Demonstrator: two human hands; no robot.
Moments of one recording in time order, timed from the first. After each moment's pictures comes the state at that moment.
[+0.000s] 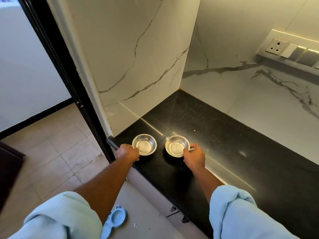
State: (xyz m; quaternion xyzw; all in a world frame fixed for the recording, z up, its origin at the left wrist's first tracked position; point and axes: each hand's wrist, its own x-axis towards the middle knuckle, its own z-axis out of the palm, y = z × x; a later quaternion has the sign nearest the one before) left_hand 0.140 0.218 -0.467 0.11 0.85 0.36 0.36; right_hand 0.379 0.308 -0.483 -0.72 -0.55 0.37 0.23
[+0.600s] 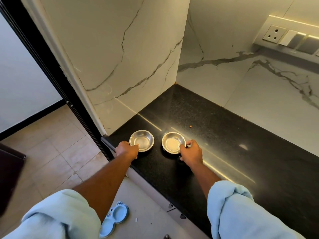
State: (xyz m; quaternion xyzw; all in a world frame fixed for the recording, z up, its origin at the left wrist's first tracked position) left_hand 0.152 0.234 -0.476 0.13 0.87 0.31 0.35; right_hand 0.390 0.320 -0.487 -0.71 -0.53 0.41 0.20
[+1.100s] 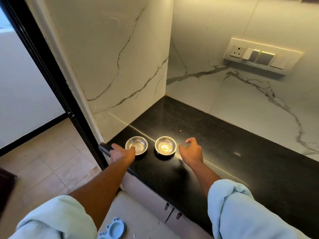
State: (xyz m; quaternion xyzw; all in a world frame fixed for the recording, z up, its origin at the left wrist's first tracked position) left_hand 0.184 0.202 -0.426 0.18 0.91 0.29 0.25; right_hand 0.426 0.295 -0.435 -0.69 -0.59 0.34 0.23
